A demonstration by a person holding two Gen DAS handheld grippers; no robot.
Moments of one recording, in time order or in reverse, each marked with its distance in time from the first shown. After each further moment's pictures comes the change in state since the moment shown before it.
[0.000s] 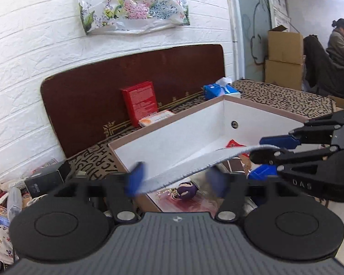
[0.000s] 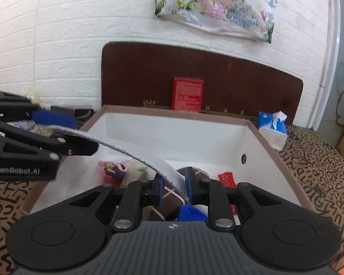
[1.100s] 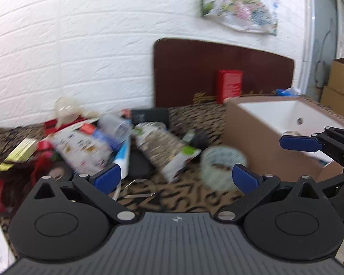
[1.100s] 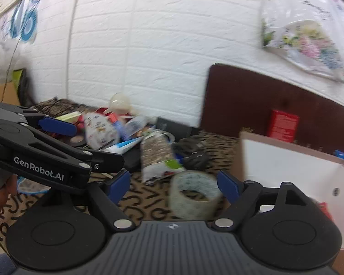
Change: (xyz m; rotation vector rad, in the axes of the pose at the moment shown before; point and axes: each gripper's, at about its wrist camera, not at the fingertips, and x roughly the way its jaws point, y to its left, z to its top) left arm -0.092 0.124 -0.082 -0.278 0.074 0.179; right arm -0.021 0.181 -0.002 -0.161 -0.113 0.306
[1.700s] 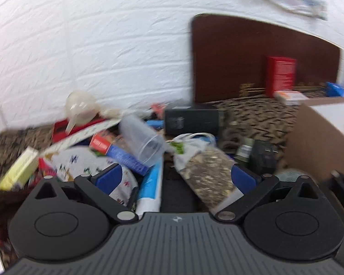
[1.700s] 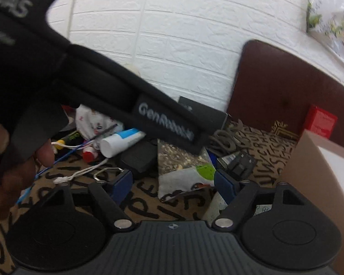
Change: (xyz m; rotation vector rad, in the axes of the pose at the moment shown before) left arm 0.123 0.004 0.059 -0.085 0.091 0.189; right arm 0.107 0.021 0.006 -0.030 0.091 -0.013
